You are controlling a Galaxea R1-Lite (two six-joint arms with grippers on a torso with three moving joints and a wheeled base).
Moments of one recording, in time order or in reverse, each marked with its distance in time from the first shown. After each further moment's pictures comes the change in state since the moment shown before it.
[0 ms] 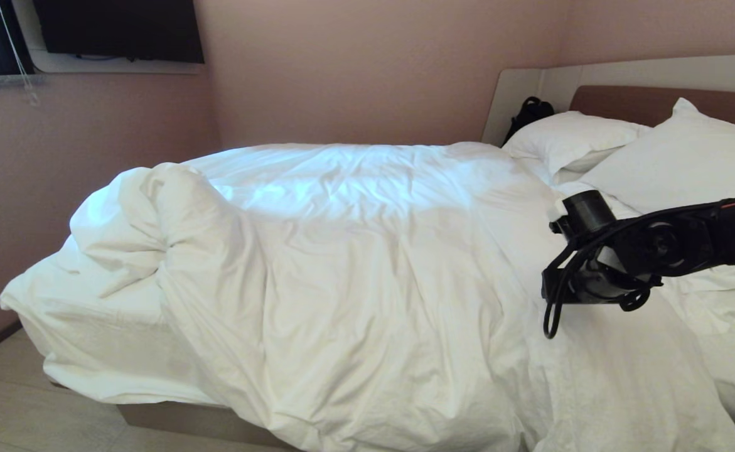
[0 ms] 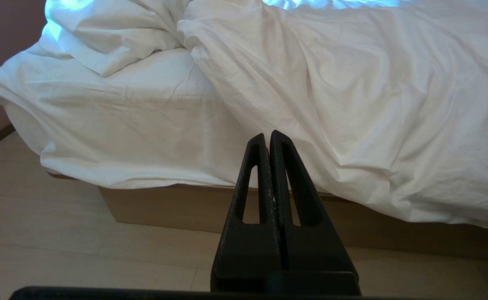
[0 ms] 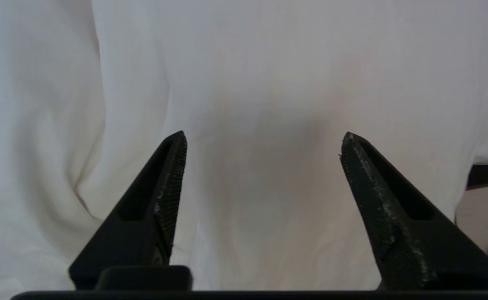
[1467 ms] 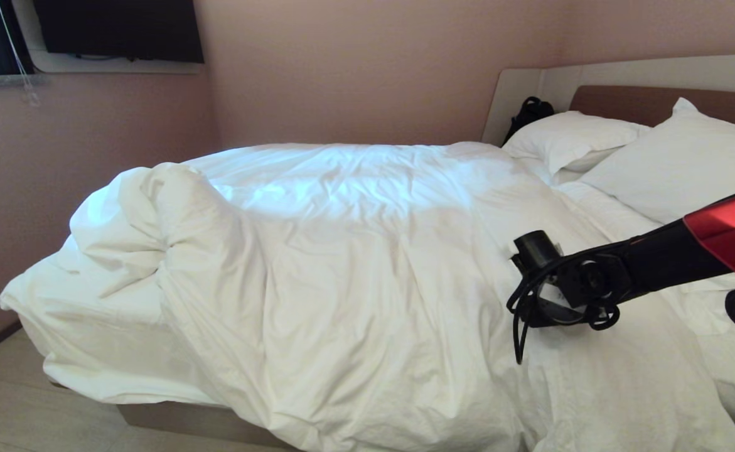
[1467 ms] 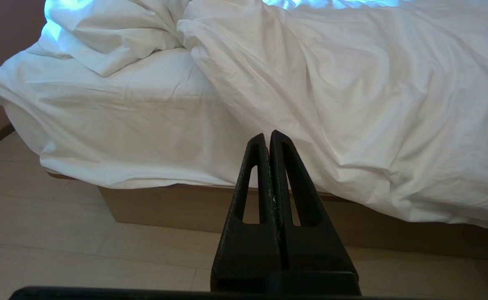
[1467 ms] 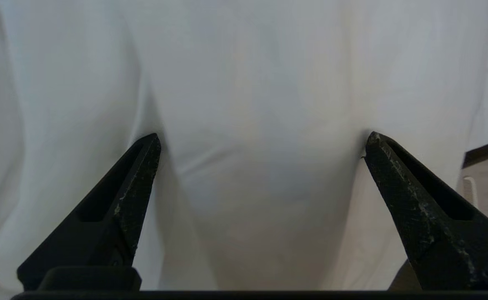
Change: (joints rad) left arm 0.000 0.000 0.000 0.000 0.000 0.000; right arm 0.053 0.172 0.017 -0.090 -0.257 -0.003
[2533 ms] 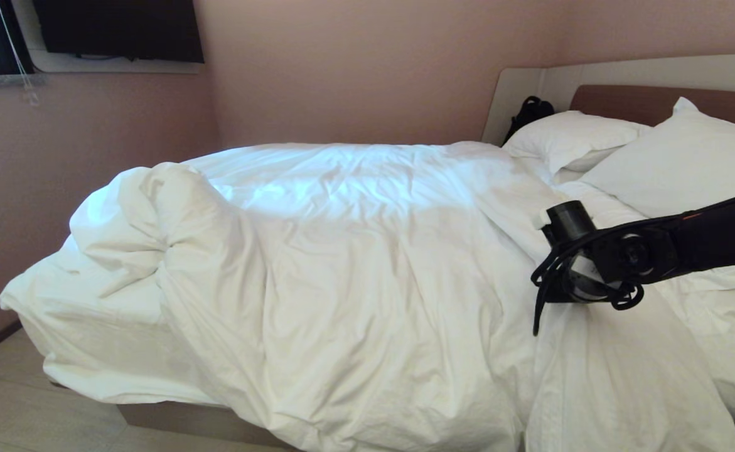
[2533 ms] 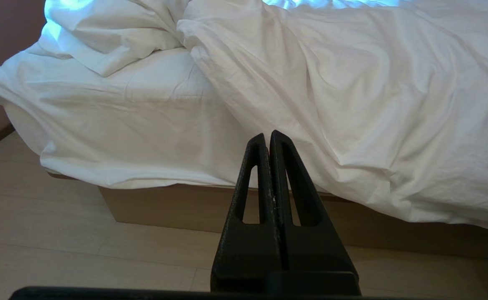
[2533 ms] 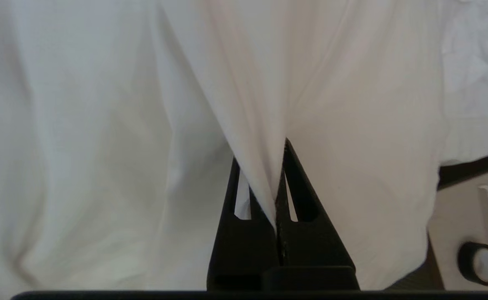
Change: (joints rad) left arm 0.000 0.000 0.000 0.000 0.000 0.000; right arm -0.051 -0.109 -0.028 0.016 0.089 0.007
